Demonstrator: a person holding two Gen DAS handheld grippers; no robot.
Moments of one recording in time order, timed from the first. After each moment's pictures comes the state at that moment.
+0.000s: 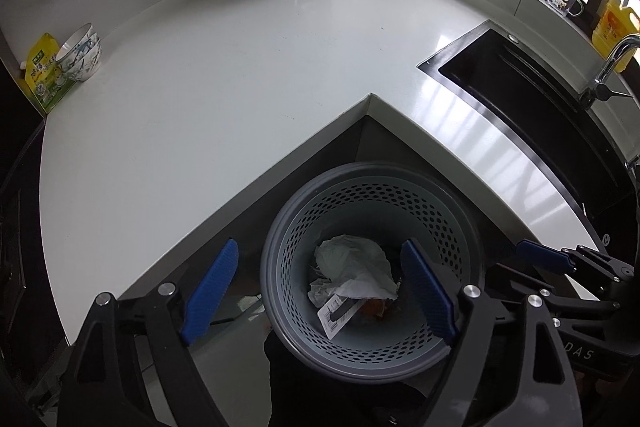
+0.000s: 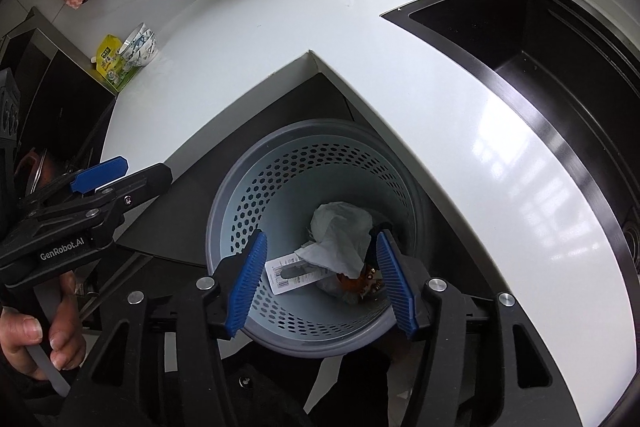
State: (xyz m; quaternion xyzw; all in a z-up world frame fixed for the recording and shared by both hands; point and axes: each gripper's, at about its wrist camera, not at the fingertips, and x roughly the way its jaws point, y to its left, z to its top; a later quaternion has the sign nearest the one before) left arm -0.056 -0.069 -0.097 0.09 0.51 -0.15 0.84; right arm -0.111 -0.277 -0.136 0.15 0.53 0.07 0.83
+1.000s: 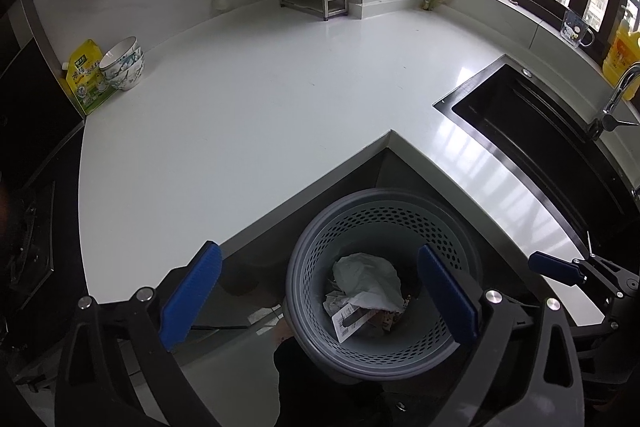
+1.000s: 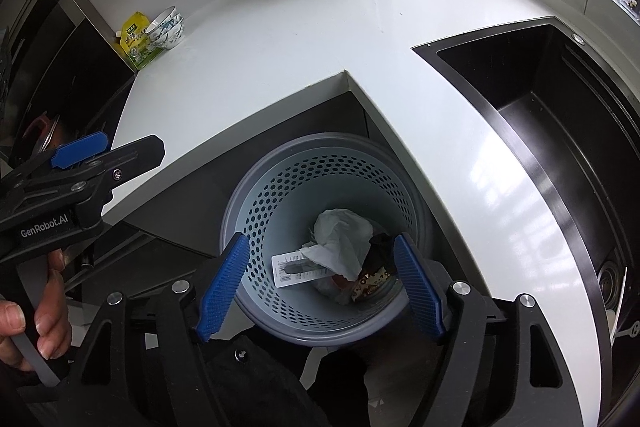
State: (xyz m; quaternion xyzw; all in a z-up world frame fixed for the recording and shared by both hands) left arm -0.075 -0.052 -0.055 0.08 0.47 -0.10 0.87; right arm -0.123 -0.255 -0.101 0.09 0.52 0.10 0.84
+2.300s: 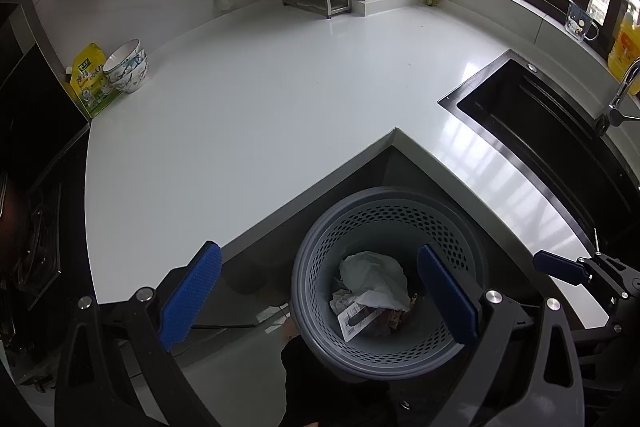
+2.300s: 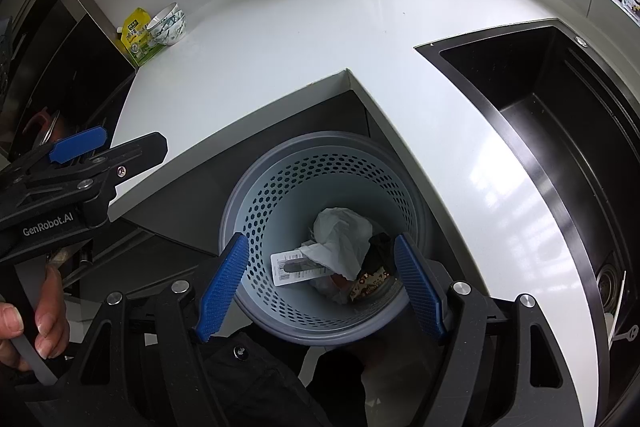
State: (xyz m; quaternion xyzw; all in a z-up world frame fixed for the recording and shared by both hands) left arm -0.074 -0.056 -0.056 0.09 0.47 -0.09 0.87; right arm -0.121 -0.254 -0.099 0.09 0.52 0.10 0.84
